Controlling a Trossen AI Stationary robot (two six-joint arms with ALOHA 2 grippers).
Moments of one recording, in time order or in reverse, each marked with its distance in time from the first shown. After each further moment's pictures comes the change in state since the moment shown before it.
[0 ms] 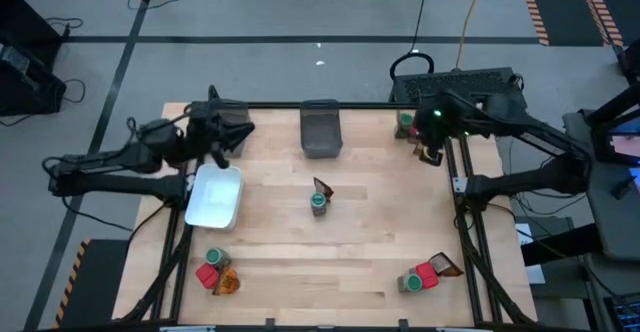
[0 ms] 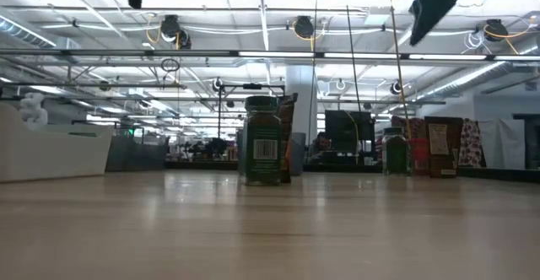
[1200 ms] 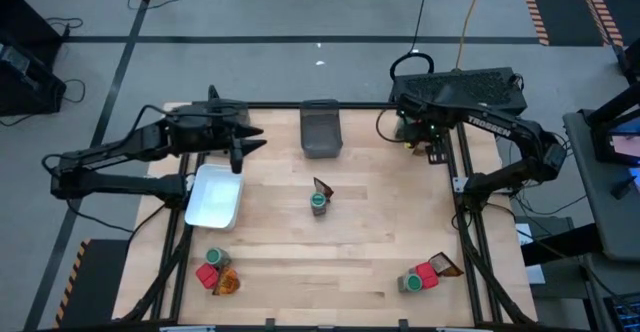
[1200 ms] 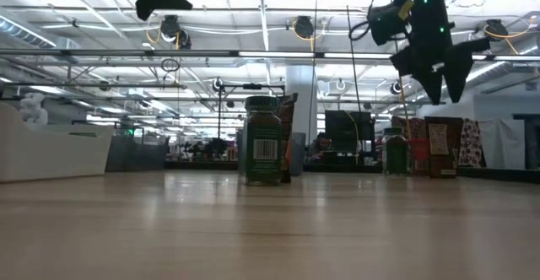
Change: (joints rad) left arm 0.114 0.167 0.155 -0.379 0.183 0.266; right arm -0.198 0.237 -0.191 -0.092 0.075 -0.463
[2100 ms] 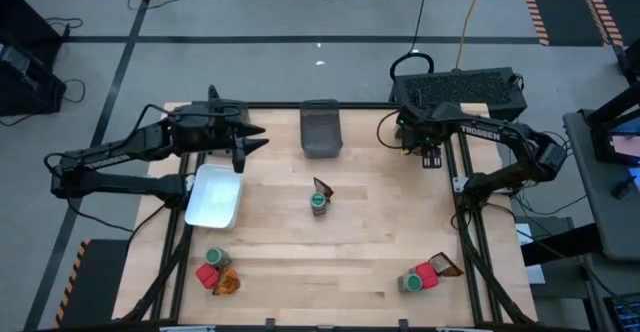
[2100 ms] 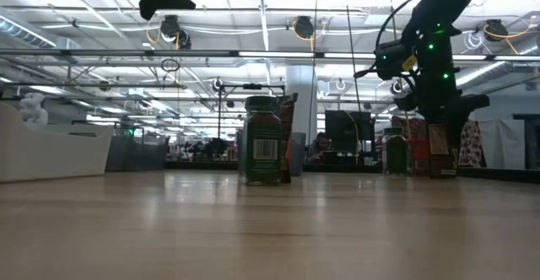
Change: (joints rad) left arm 0.000 0.012 0.000 0.033 -0.002 0.012; right arm -0.072 0.000 -0.297 0.379 0.100 0.007
